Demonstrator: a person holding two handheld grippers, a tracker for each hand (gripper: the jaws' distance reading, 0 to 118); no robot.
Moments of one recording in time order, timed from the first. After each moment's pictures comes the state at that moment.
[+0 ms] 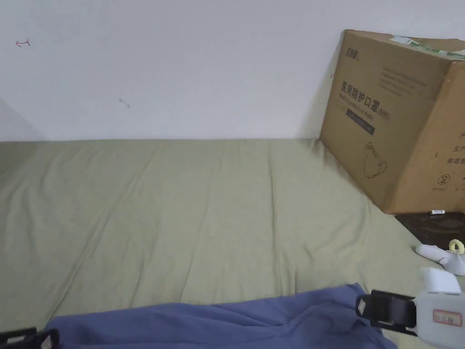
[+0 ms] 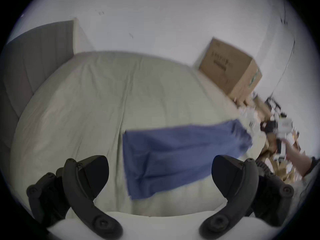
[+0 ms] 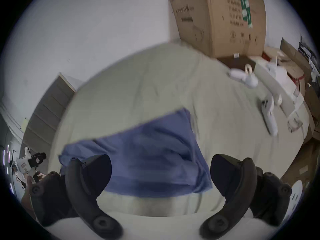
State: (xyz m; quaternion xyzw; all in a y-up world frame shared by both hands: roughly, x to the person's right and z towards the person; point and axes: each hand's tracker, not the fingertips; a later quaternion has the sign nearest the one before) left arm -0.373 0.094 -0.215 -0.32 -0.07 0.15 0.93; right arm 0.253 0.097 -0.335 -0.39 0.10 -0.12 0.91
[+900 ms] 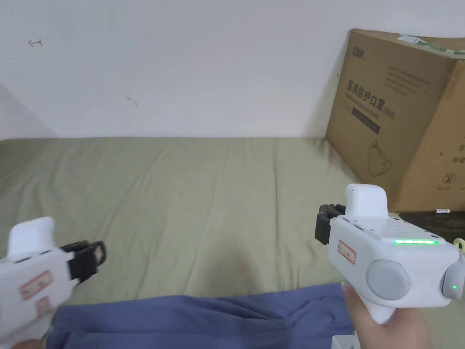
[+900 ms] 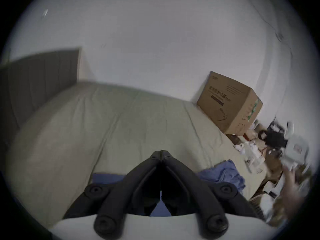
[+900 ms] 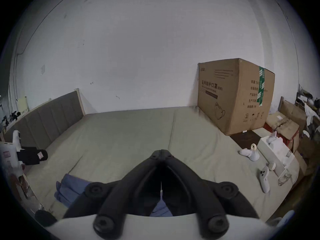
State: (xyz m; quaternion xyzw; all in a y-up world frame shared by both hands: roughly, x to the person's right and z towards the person) left arm -0.328 0.114 -0.273 -0.26 -0.02 0.20 0.94; right arm 0.124 0.162 -0.353 -0.19 0.10 -0.02 0.98
